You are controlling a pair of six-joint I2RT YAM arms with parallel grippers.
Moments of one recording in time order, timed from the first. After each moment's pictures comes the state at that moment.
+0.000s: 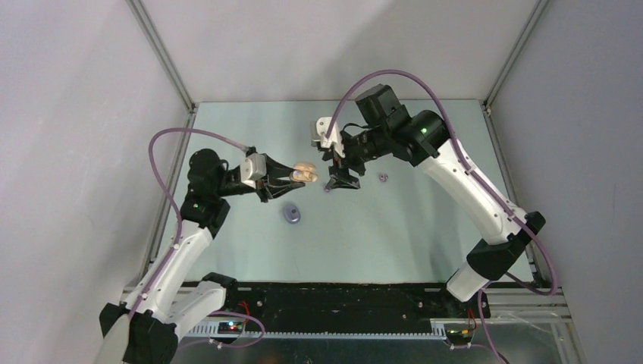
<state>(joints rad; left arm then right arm) -0.26 0.93 0.77 0.21 1.16 0.16 0.77 1.61 1.99 -1.10 -0.64 -0.75</state>
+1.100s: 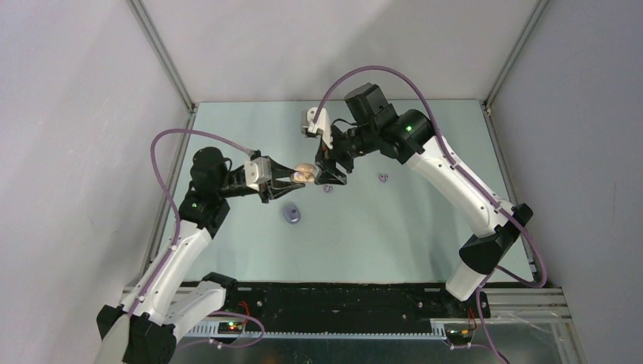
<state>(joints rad) -0.29 0.92 0.81 0.02 1.12 0.34 0.78 1.68 1.99 -1.01 -0.61 -0.55</state>
